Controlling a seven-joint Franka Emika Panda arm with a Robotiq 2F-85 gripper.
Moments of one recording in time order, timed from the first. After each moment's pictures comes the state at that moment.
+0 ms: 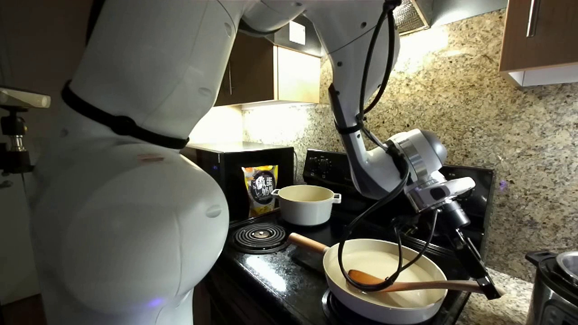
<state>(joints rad) -0.05 0.37 -0.28 -2.13 -0.84 2.25 1.80</state>
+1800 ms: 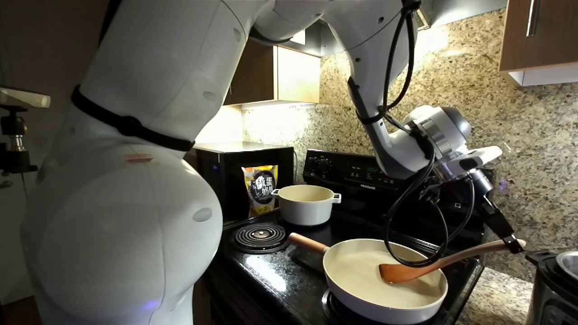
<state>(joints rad) -0.12 0.43 -0.25 -1.90 -0.80 2.34 1.62</state>
